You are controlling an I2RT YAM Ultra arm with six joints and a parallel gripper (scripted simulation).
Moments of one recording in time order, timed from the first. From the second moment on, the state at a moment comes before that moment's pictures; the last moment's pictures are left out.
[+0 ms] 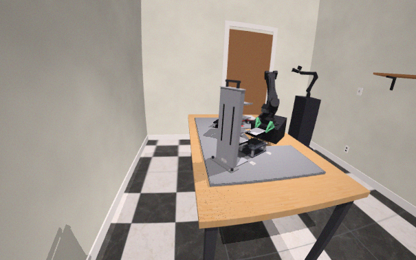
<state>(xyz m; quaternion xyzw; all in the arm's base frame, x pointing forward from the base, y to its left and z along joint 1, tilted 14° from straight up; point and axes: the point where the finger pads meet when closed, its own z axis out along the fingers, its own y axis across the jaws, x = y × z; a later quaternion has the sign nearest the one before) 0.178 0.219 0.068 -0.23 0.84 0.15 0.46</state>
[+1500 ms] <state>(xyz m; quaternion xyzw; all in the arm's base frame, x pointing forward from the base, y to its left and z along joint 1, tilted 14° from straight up) 0.171 0.214 0.110 -0.23 0.84 0.15 0.46</state>
